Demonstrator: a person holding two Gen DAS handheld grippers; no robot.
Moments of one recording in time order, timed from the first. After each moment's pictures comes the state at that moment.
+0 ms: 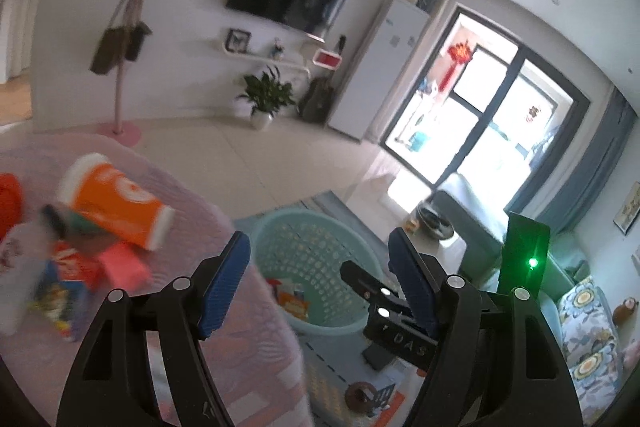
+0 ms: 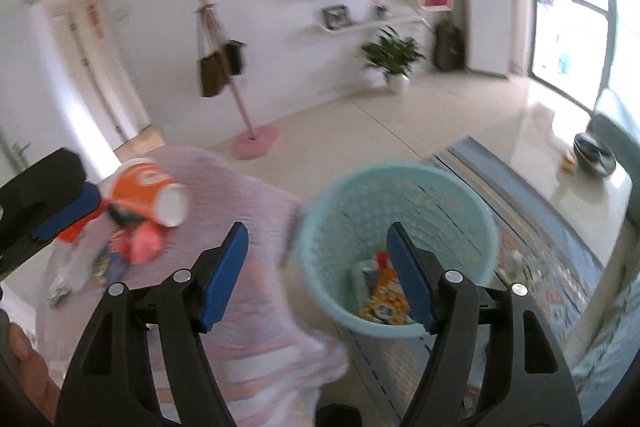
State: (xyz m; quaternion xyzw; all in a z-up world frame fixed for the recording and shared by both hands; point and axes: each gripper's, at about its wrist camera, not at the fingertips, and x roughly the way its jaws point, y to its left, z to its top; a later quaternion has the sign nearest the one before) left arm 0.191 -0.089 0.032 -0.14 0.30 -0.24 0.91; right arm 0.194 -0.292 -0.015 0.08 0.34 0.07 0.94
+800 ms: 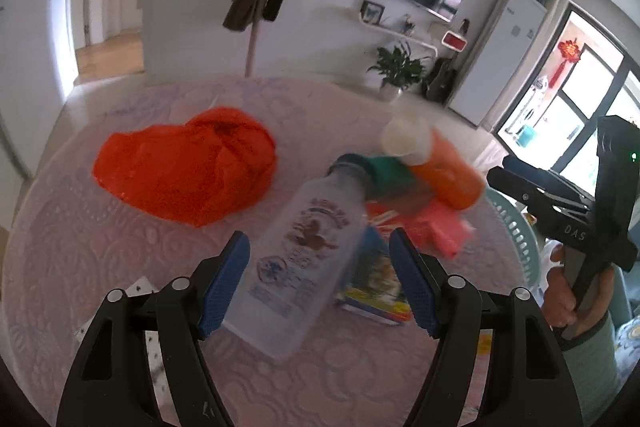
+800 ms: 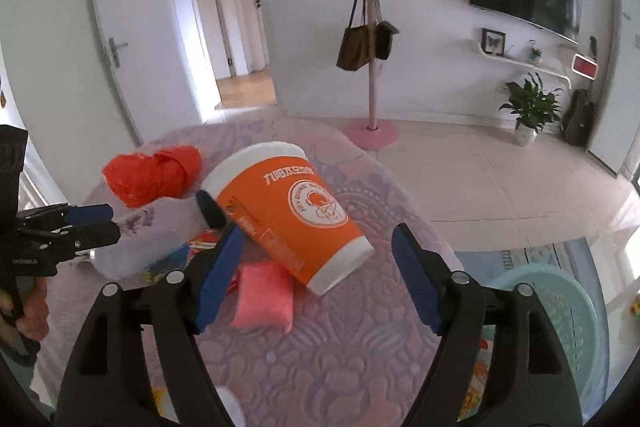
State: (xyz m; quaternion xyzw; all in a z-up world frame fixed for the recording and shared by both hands) left arm 0.223 0.129 -0.040 -0.12 0.40 -0.05 0.91; right arm 0.308 -0.125 -0.030 -0.05 0.34 0.28 0.90
